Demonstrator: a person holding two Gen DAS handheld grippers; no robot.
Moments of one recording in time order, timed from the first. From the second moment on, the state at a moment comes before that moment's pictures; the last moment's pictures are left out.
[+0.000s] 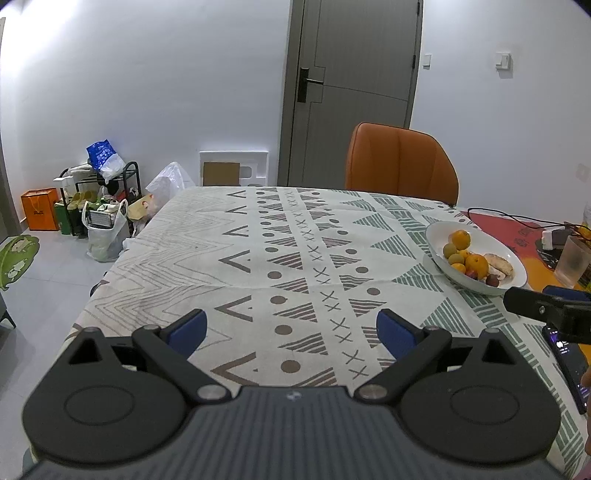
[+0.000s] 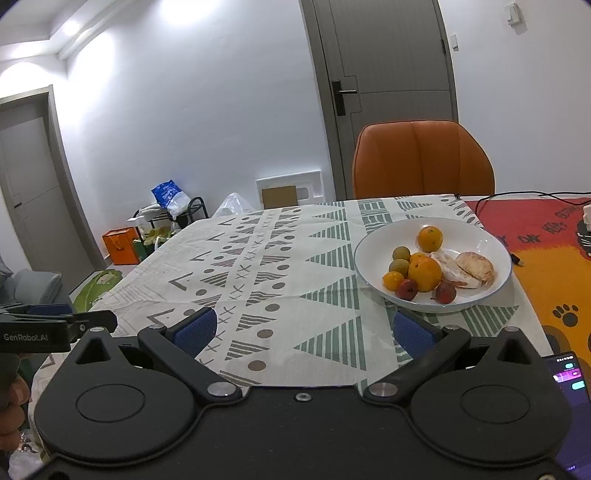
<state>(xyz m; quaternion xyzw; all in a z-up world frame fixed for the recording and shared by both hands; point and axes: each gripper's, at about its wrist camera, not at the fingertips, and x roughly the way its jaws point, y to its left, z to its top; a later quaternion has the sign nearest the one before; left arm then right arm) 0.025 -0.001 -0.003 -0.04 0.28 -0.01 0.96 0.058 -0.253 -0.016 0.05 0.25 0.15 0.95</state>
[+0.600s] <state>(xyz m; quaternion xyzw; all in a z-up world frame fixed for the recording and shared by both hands) 0.029 -0.008 -0.003 -0.03 0.28 -0.01 0.96 0.060 -0.258 -0.017 0.06 0.26 0.14 0.95</state>
